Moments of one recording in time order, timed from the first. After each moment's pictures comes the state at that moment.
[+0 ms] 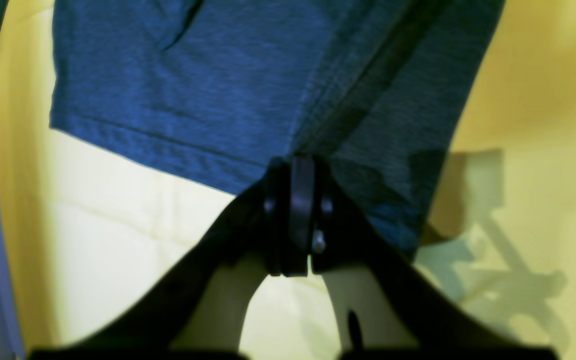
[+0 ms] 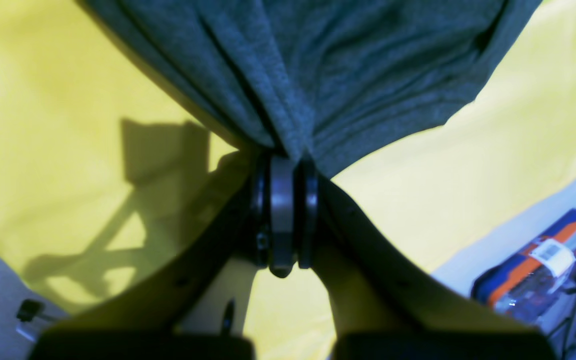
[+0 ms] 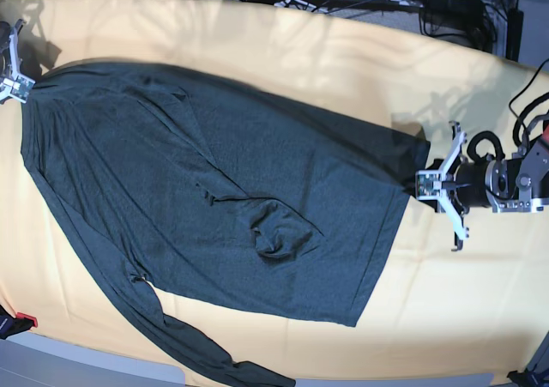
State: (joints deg) left arm -34.7 -62.7 50.0 96.0 -14.1 -44.8 8.9; right arm -50.3 59.6 26.3 102.8 5.2 36.0 -19.2
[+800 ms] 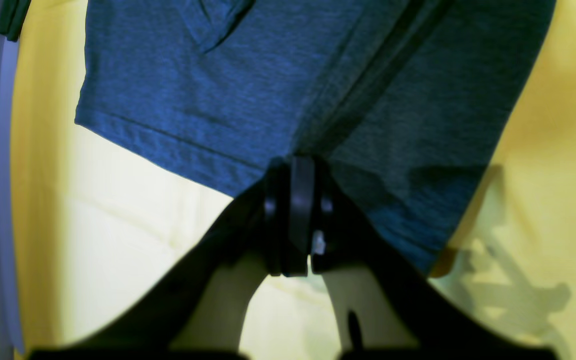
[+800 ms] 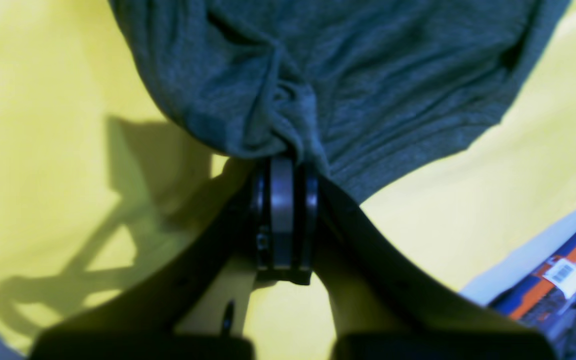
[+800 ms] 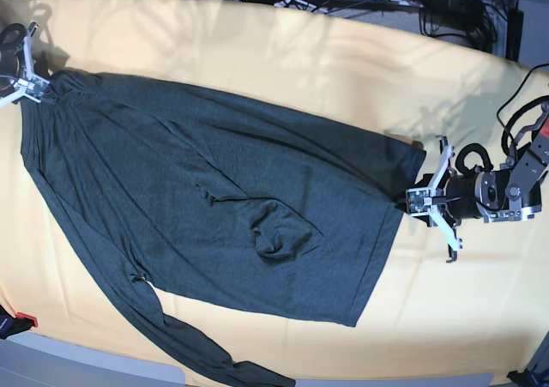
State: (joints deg) left arm -35.6 -59.0 50.1 92.6 -14.2 -39.5 10.1; right arm -42.3 59.4 12.9 99.3 0.2 29.2 -18.3
